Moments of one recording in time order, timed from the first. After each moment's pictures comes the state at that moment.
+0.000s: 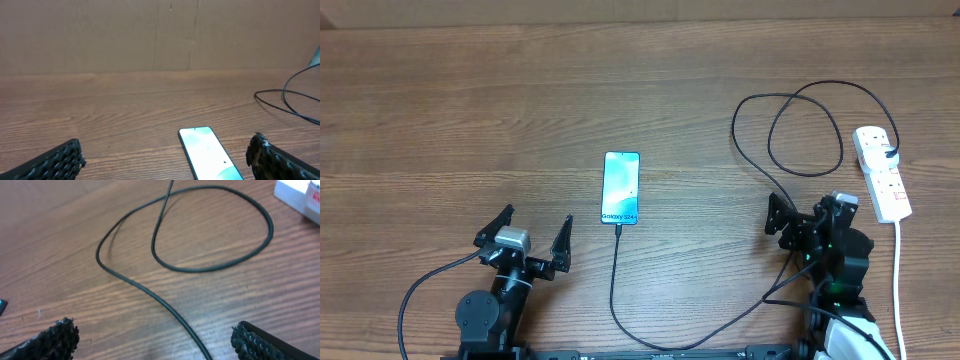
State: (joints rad) left arm -0.01 0.02 0.01 -0.06 0.23 -0.07; right arm -0.13 1.00 0.03 0.50 -0.17 0.28
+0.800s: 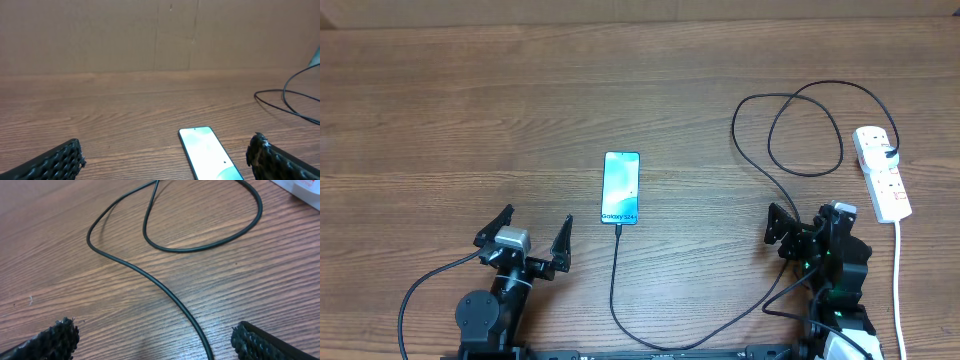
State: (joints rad) left arm -0.01 0.02 0.01 -0.06 0.23 -0.07; right arm -0.13 0.85 0.02 0.32 -0.14 0.27
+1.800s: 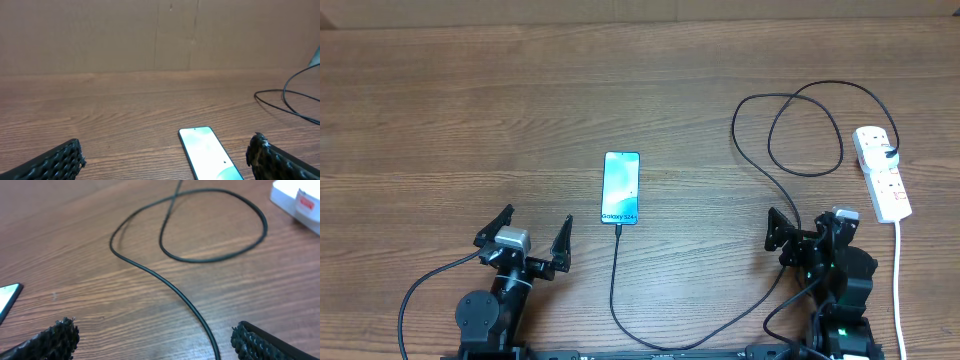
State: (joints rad) left arm -0.01 0.02 0.01 -0.06 0.23 -0.07; right arm -0.12 0.51 0.02 0.05 -0.18 0.23
